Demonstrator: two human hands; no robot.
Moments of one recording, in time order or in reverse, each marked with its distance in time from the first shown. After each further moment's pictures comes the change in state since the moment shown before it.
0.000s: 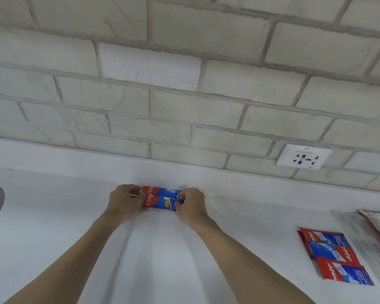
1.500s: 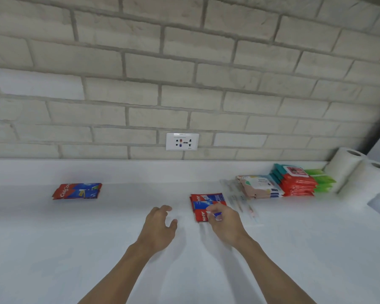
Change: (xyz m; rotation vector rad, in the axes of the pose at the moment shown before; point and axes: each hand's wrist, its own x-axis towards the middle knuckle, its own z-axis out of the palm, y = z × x) left_hand -0.265 0.159 0.178 0.032 -0.314 0.414; right_hand -0.226 0.233 -0.231 0.243 0.201 0.186
